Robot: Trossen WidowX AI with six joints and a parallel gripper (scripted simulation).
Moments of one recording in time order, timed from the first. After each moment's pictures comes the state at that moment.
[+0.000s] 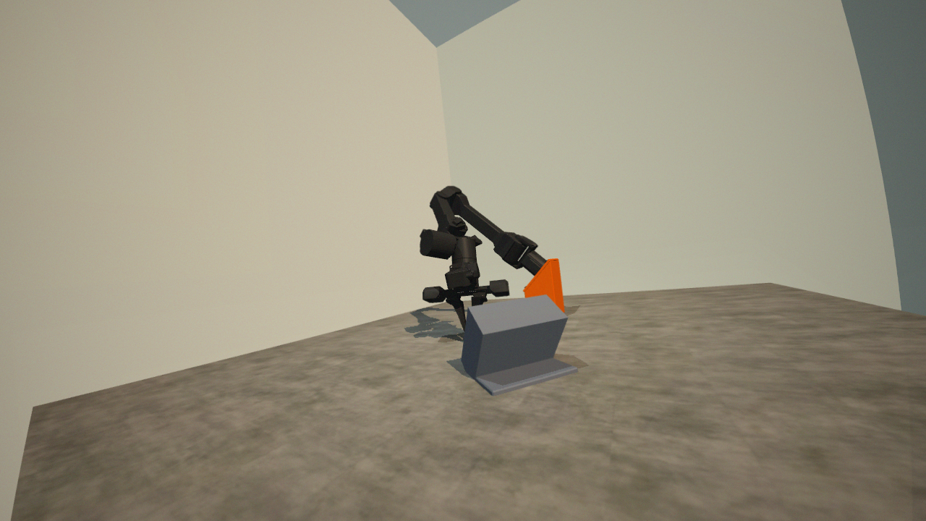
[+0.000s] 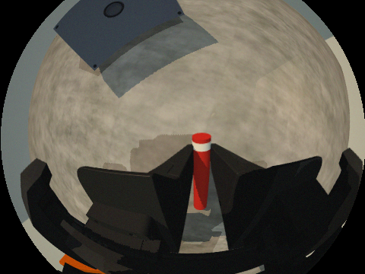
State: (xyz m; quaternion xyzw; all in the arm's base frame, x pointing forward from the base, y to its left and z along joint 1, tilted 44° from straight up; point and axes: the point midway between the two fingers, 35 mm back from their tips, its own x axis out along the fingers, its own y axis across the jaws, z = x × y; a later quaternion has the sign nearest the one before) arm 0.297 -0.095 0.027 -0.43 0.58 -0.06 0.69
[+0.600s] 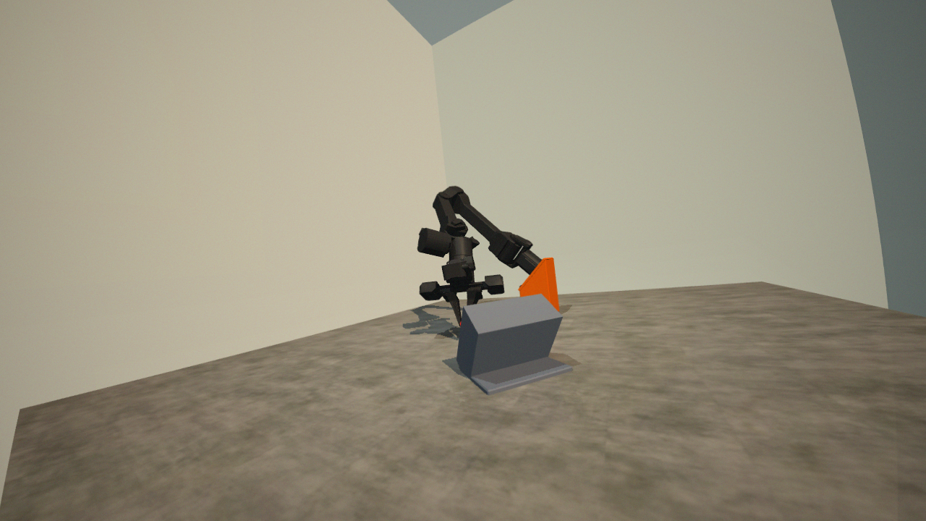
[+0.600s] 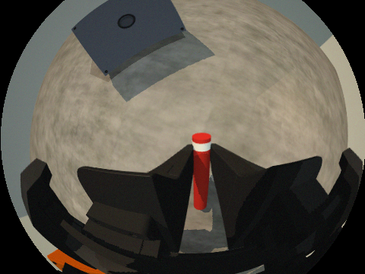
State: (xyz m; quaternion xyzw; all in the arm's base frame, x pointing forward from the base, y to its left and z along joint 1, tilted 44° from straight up) arm 0.288 -0.093 0.035 -0.43 0.53 -0.03 0.73
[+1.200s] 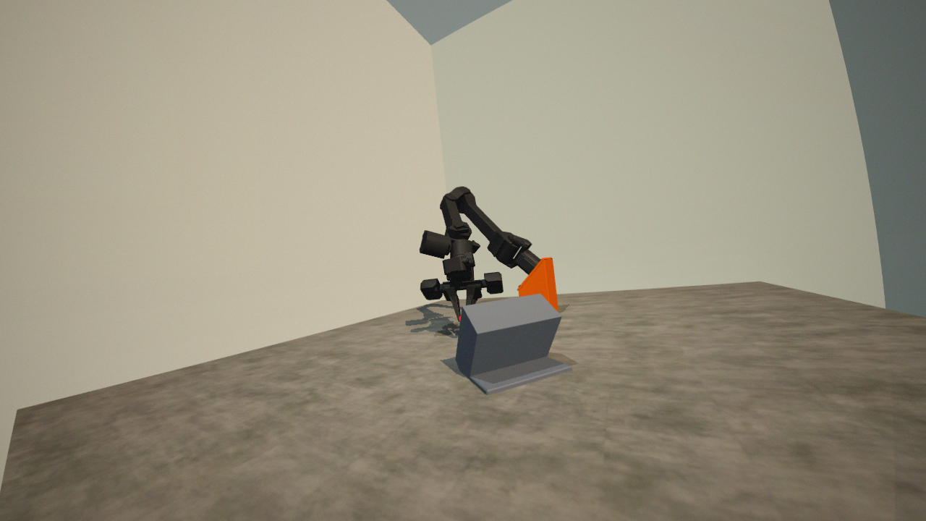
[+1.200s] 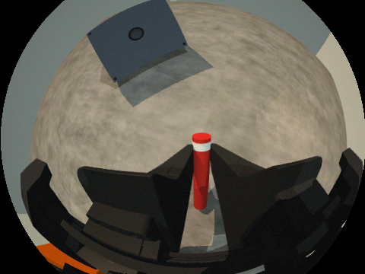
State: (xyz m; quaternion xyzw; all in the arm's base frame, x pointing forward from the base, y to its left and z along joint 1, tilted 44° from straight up) arm 0.278 -0.092 0.042 -0.43 0.47 0.00 0.77
